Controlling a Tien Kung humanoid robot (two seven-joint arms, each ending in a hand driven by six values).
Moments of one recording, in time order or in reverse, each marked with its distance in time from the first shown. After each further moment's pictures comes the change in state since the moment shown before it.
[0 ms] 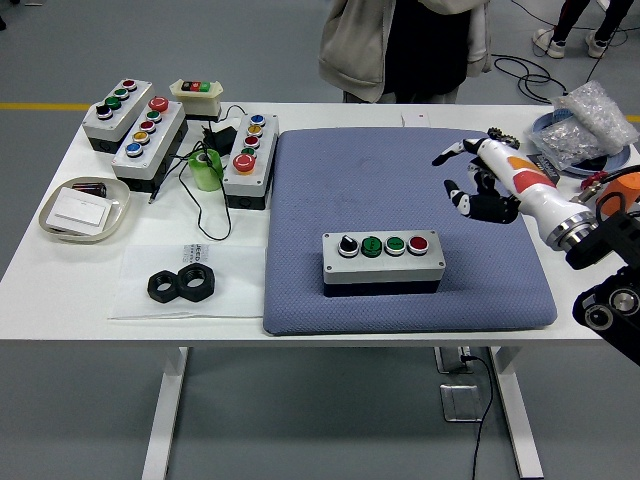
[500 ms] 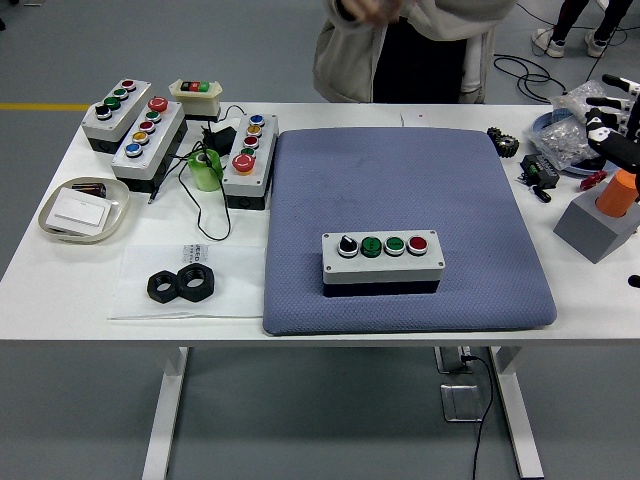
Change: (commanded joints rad) left arm 0.001 -0.001 -0.005 0.001 0.010 -0.001 0.003; right arm -0.098 0.008 0.286 -0.211 0.637 -0.101 0.183
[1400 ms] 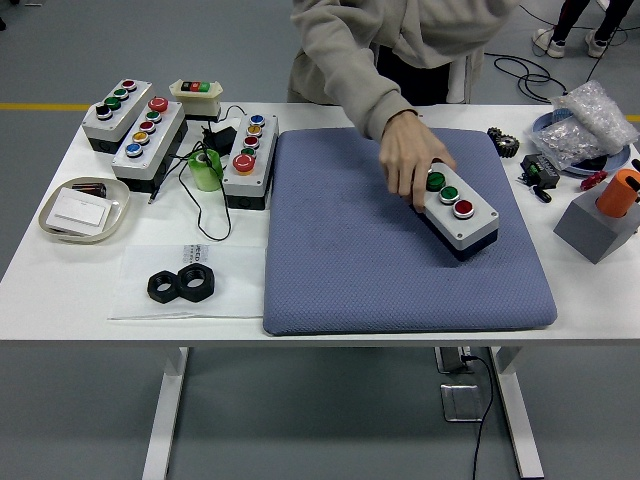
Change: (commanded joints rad) left arm 0.006 -0.004 -0.019 0.003 0.026 0.001 0.009; right arm -0.054 -0.007 0.067 -0.037 0.620 0.017 -0.032
